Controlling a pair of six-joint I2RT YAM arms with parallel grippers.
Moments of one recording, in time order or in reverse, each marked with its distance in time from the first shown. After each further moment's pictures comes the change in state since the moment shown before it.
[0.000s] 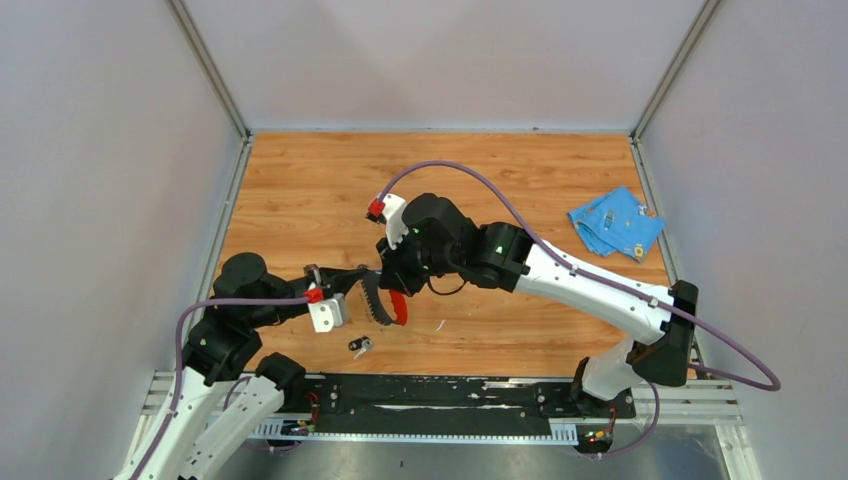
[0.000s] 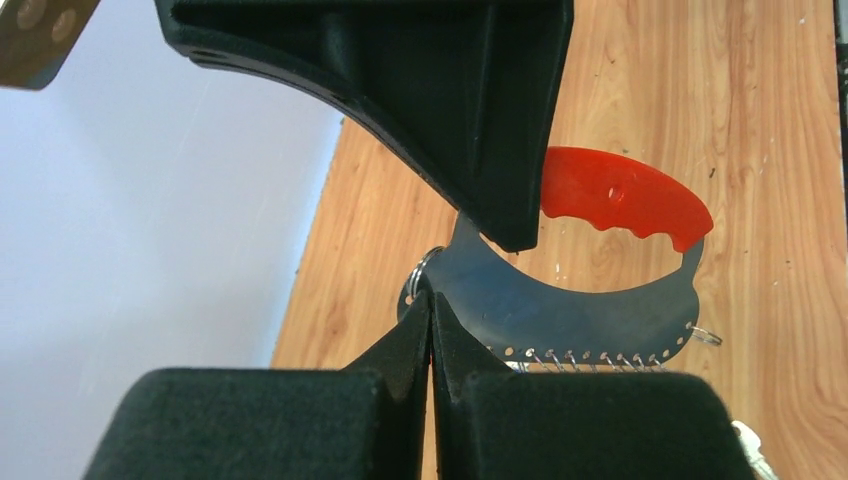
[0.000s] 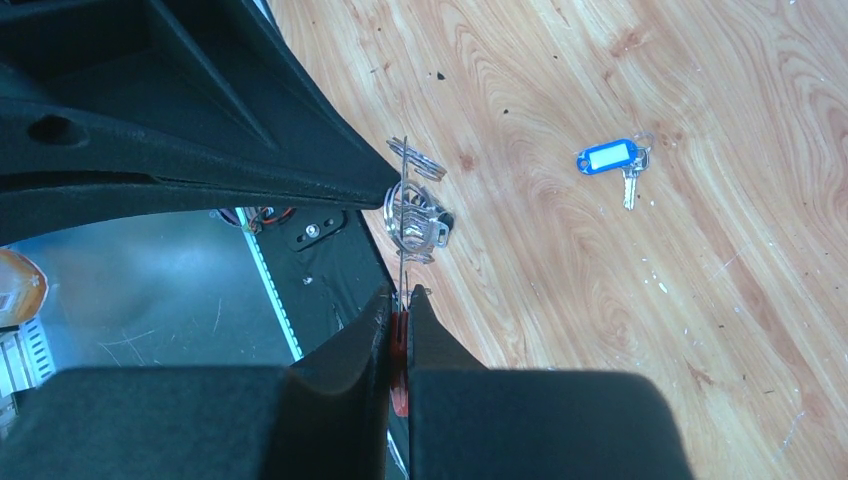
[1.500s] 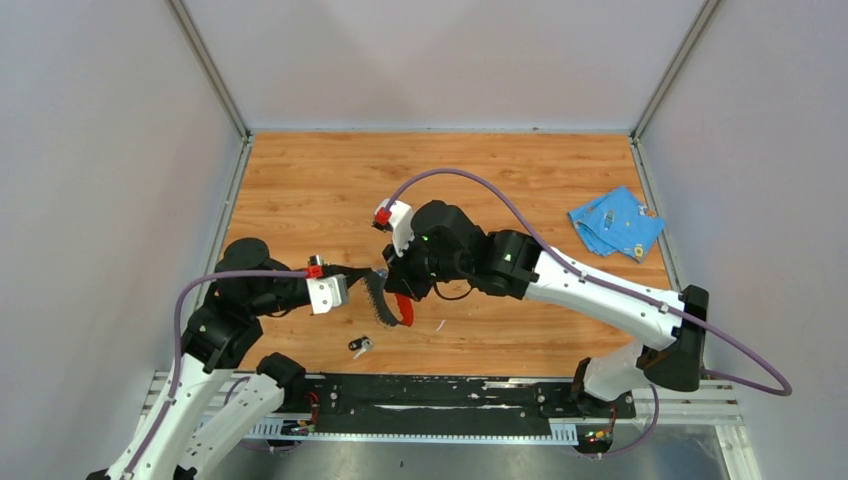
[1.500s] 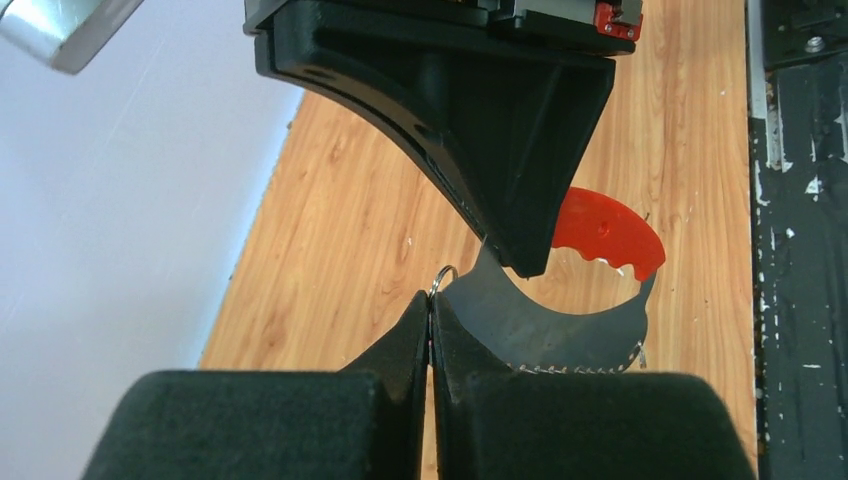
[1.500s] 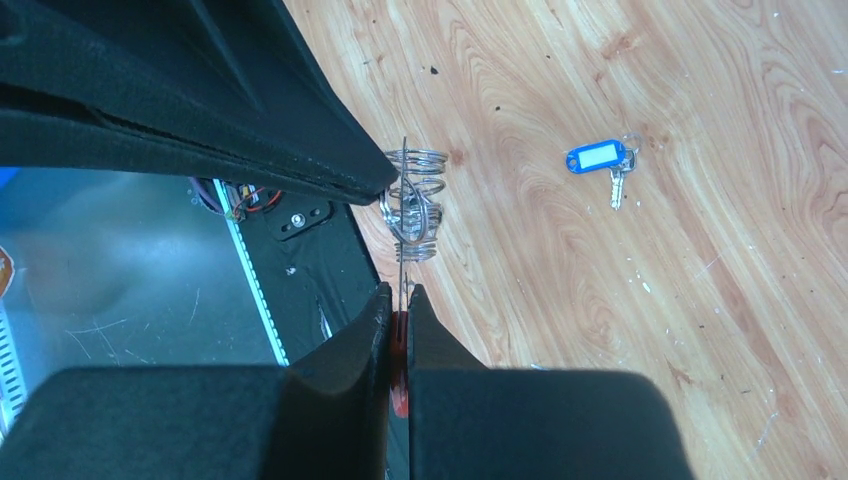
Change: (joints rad) left arm -0.001 0.101 0.091 -0.026 0.045 -0.155; right arm 0.008 -0.049 -0.074 0.036 0.009 -0.050
